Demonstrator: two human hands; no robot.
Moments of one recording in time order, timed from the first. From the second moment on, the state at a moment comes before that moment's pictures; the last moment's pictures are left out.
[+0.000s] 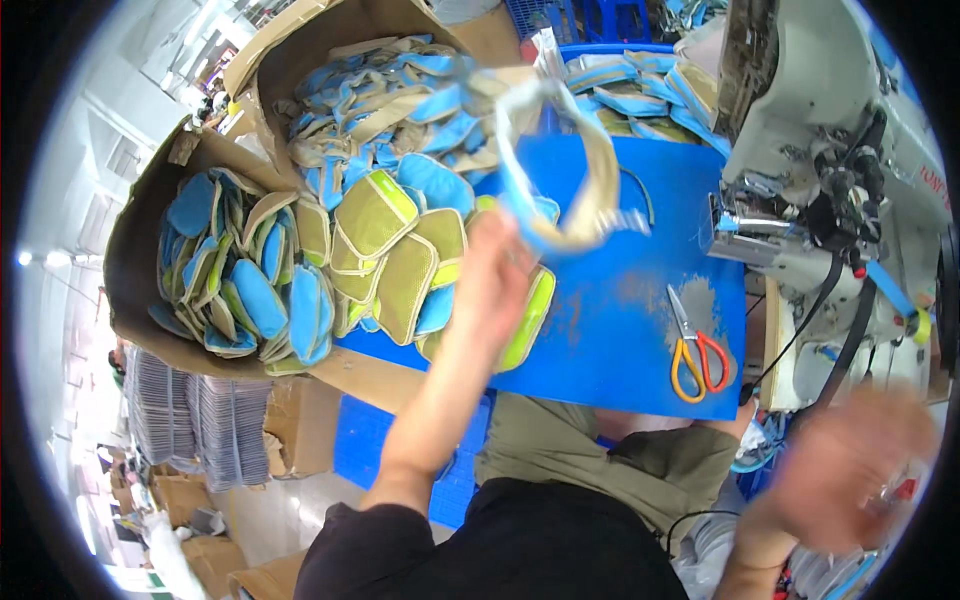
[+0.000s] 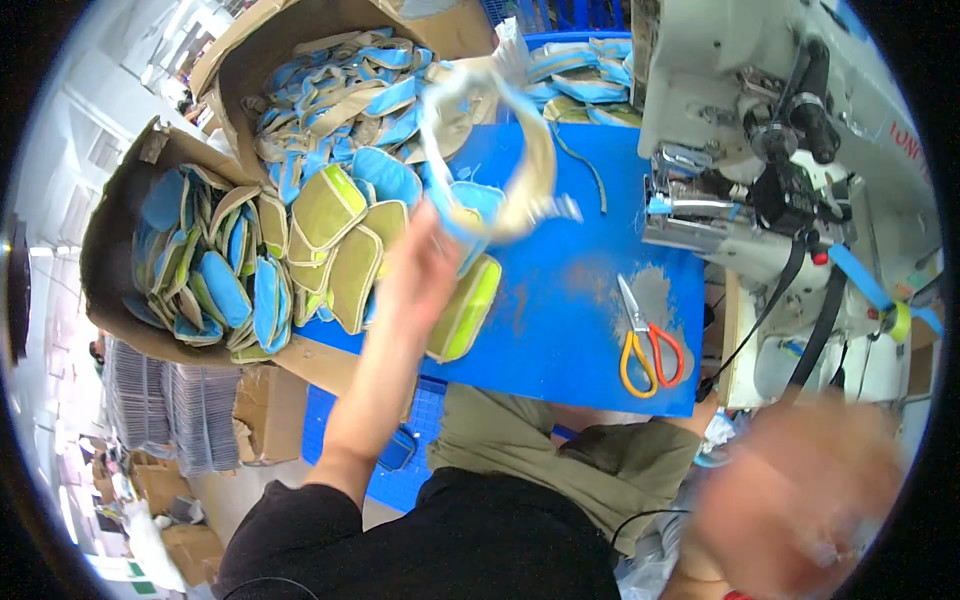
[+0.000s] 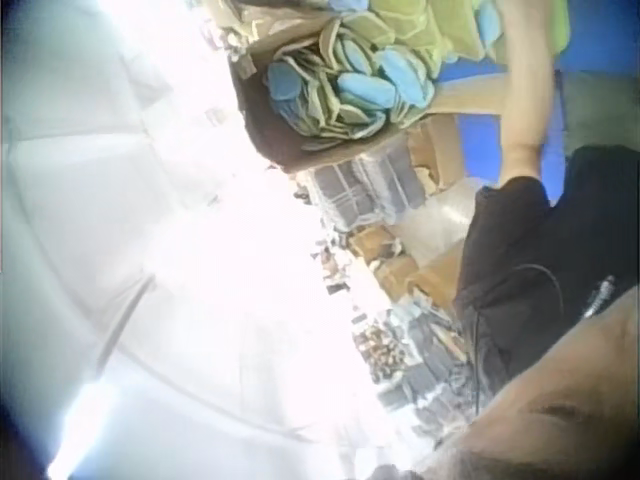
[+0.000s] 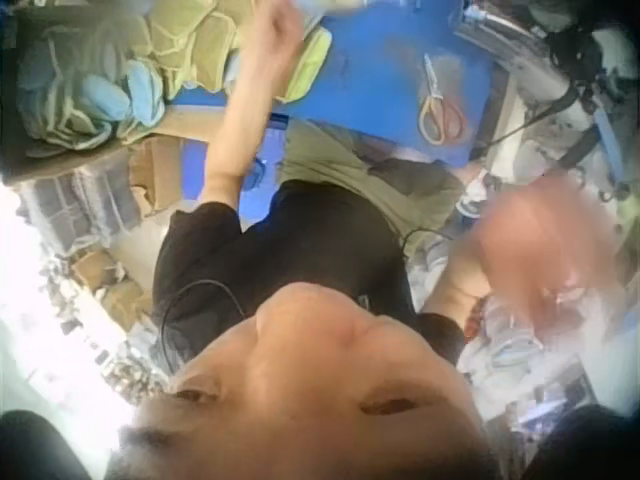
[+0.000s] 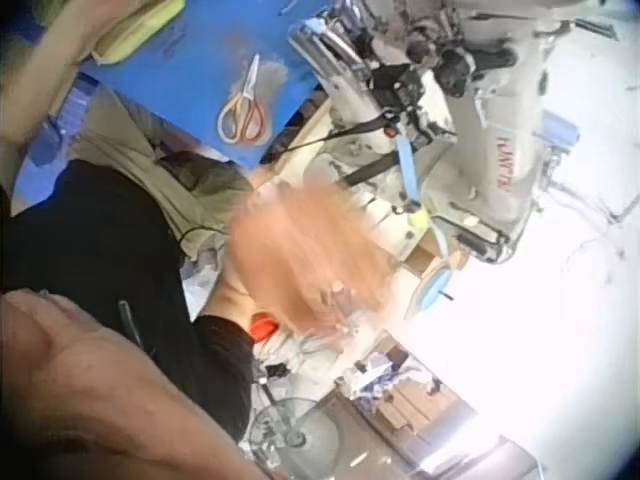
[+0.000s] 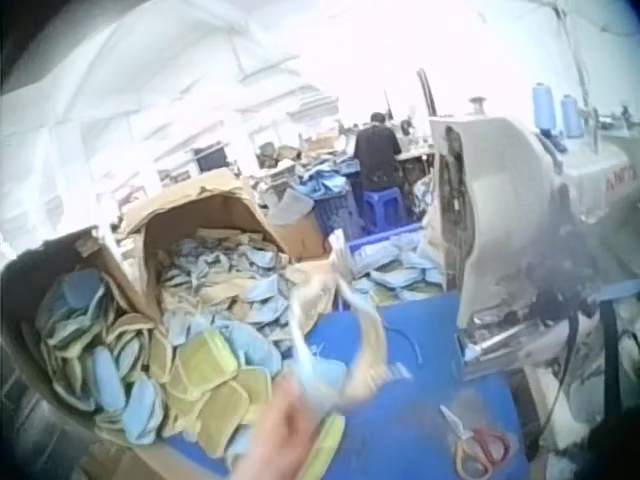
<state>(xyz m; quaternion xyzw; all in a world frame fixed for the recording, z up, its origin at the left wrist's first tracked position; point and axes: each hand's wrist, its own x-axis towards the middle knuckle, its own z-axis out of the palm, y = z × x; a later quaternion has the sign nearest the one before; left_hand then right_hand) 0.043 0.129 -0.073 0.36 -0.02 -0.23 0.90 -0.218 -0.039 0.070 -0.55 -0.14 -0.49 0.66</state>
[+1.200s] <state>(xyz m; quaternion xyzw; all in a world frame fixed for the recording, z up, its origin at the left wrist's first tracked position) -0.085 0.096 -0.118 0.45 -0.12 -0.37 0.81 -0.212 -0.028 -0.128 -0.71 0.15 -0.24 0.65</state>
